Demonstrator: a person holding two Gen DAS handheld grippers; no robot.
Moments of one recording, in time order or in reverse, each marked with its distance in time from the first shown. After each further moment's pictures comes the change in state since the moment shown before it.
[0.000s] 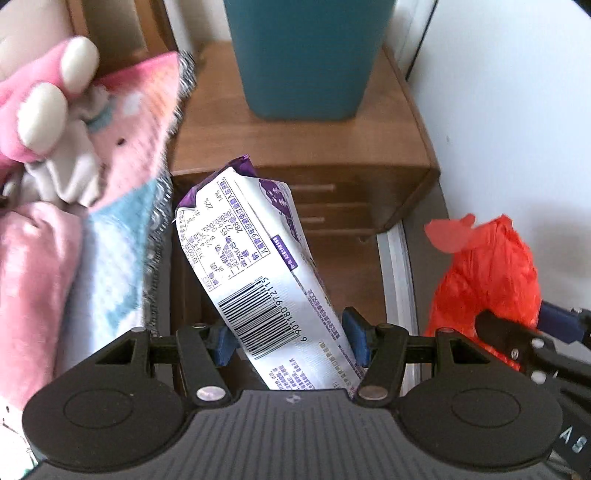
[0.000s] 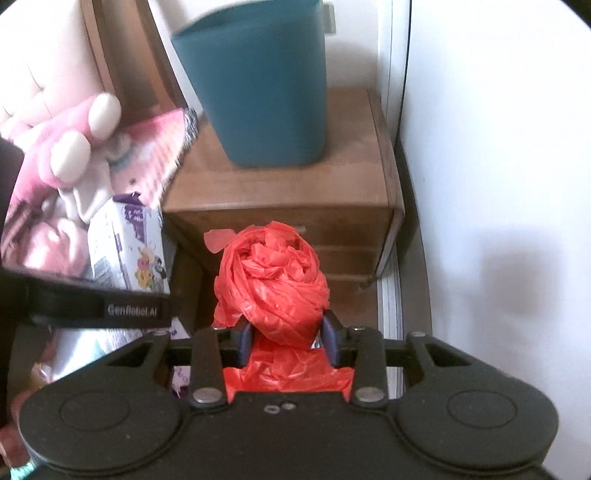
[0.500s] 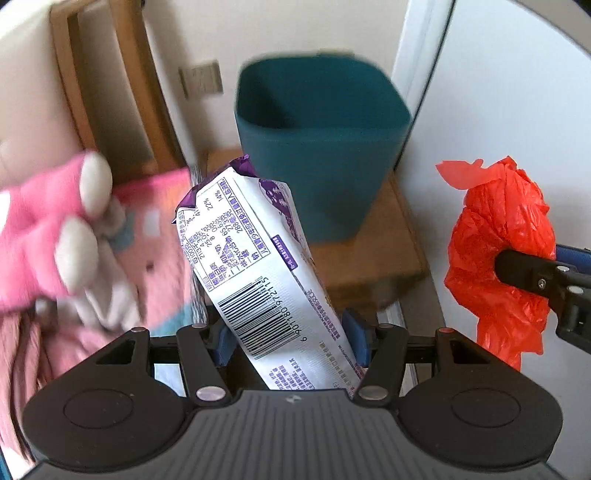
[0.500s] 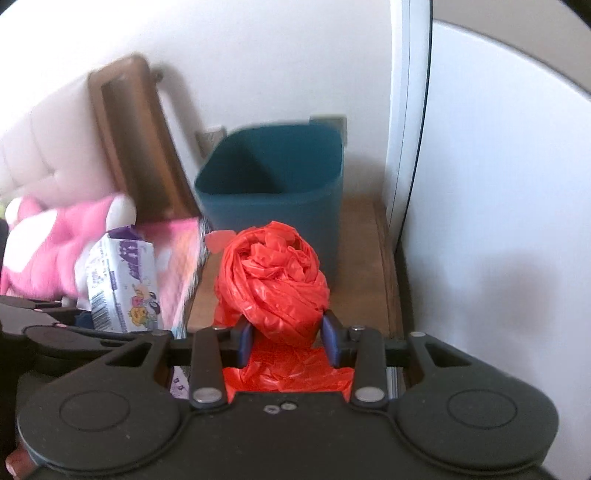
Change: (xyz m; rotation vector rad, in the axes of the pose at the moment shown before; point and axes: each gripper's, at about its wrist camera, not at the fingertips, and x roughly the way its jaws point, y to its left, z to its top) left arm -0.096 0.042 0.133 0.097 -0.186 -0.031; right arm -0.059 0.038 0.134 -0.005 -0.192 -0.022
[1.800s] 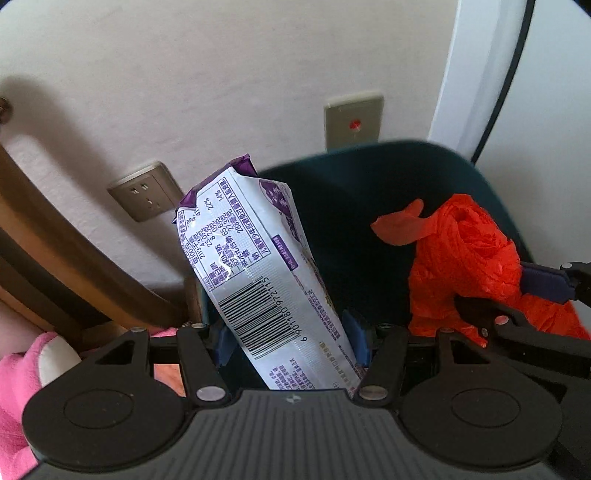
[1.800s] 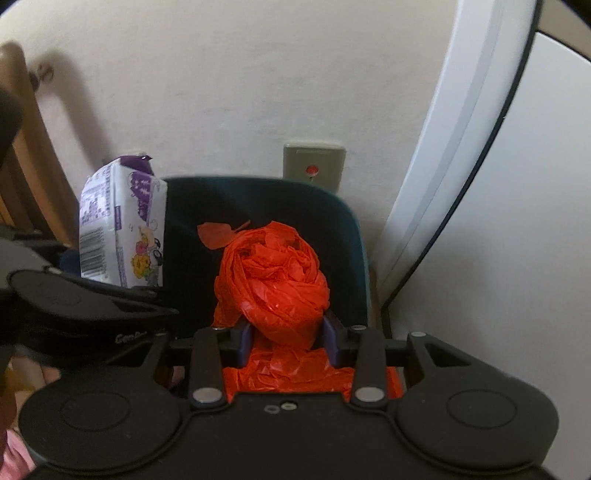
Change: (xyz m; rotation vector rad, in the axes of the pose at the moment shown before) left arm 0.175 0.003 0.226 0.195 -0.003 0.035; right arm 0.220 0.003 0.169 -0.047 0.073 -0.166
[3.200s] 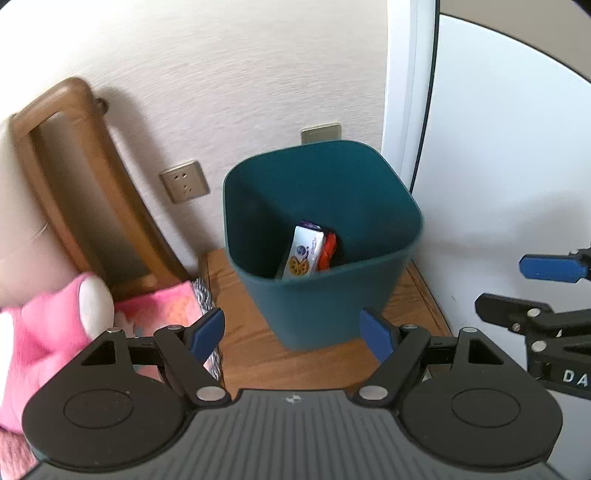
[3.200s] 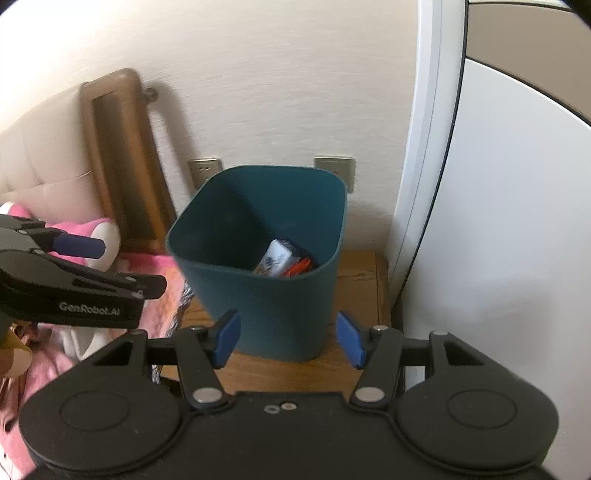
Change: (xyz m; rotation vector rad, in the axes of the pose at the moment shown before) left arm -0.163 -0.042 -0.145 -0.042 -0.190 0.031; right arm -0.155 -0.050 -0.116 -0.053 -0.132 0.191
